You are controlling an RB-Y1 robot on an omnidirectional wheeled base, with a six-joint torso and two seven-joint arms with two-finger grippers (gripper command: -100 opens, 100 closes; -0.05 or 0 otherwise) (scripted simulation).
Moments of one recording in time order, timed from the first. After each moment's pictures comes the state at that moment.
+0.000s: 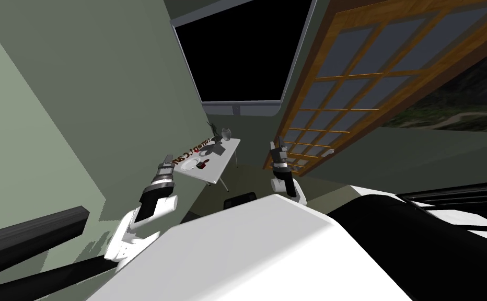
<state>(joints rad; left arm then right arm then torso) 0.29 0.25 0.29 -2.02 -0.11 -0.02 -0.24 0.49 -0.01 -0.07 -2.30 0.11 -0.47 -0.12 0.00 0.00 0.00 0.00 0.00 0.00</state>
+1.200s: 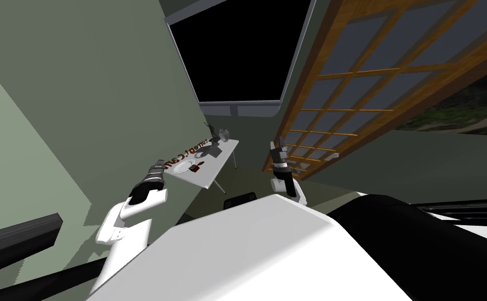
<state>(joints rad) 0.11 0.37 0.42 -1.79 -0.13 0.31 -0.24 0.49 -0.01 -0.07 -2.30 0.11 -0.47 -0.12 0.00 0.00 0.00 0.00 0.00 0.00</state>
